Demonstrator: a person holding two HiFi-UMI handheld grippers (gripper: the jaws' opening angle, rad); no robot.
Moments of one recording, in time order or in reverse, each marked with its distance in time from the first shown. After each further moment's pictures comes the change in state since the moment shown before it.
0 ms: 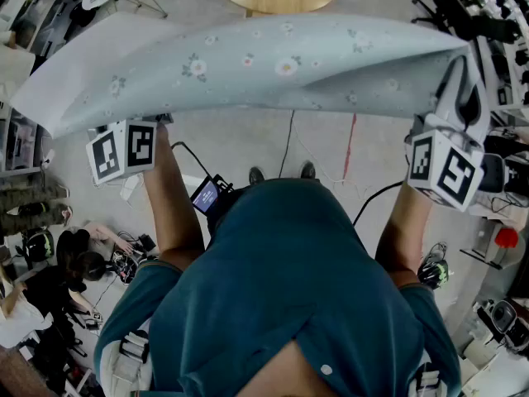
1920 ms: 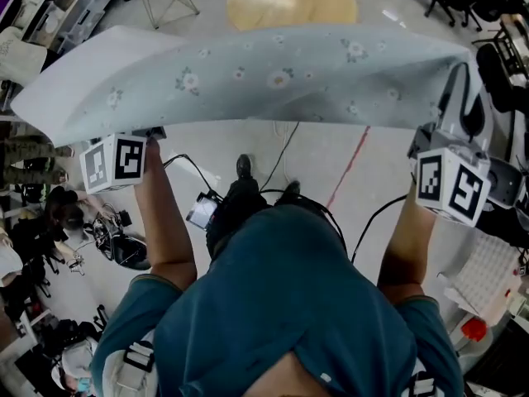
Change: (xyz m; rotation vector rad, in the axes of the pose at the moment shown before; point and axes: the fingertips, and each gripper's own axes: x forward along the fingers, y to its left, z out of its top) left arm 0.133 -0.156 -0.049 0.153 0.077 0.222; right arm 0.236 -0.141 -0.139 0.242 -0.086 0.322
